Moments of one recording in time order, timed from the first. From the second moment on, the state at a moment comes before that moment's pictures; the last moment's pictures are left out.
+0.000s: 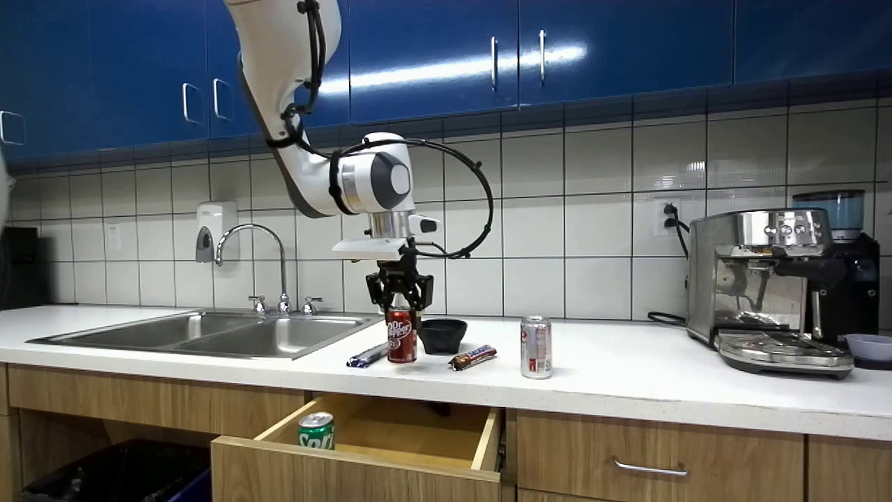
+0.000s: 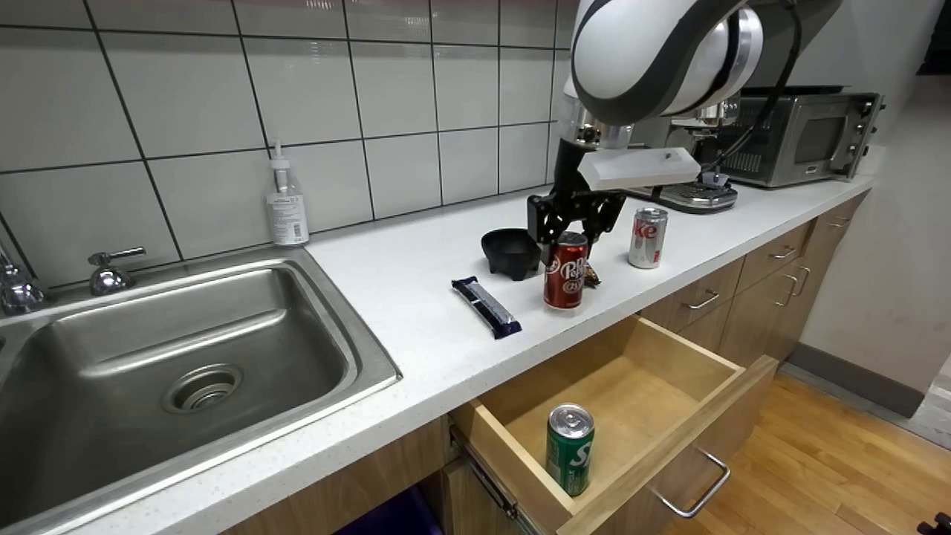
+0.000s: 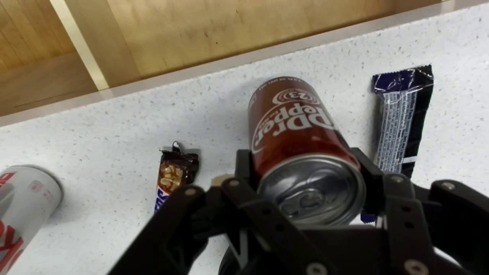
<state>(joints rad) 0.02 0.28 -0.06 -2.03 -0.02 2.49 0.19</state>
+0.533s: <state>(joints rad) 0.02 0.15 -0.06 -2.20 -0.02 2.52 0.19</state>
